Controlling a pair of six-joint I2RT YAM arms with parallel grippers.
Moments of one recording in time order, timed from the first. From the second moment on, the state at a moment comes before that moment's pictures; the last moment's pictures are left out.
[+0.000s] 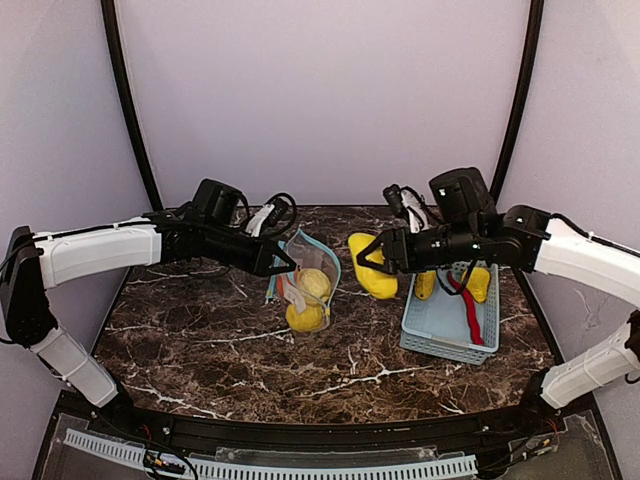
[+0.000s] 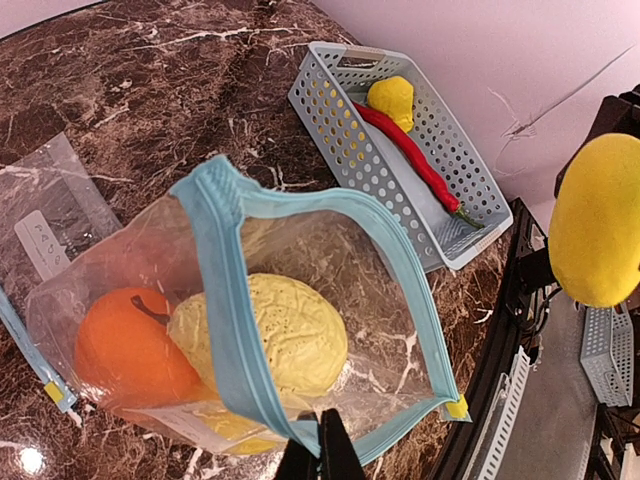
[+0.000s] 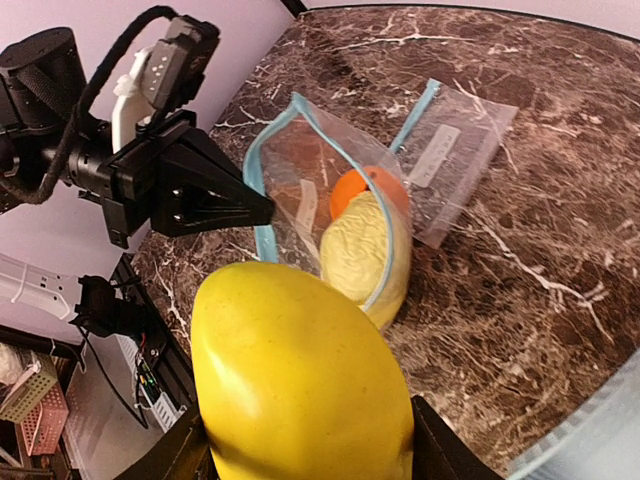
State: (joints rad) left arm -0.66 1.53 1.15 -0.31 0.50 -0.25; right arm 0.84 1.26 1.15 -0.49 -0.22 0.53
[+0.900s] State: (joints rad) left arm -0.66 1.53 1.15 -0.30 0.50 -0.25; right arm 0.98 1.81 1.59 -0.51 0.09 0.51
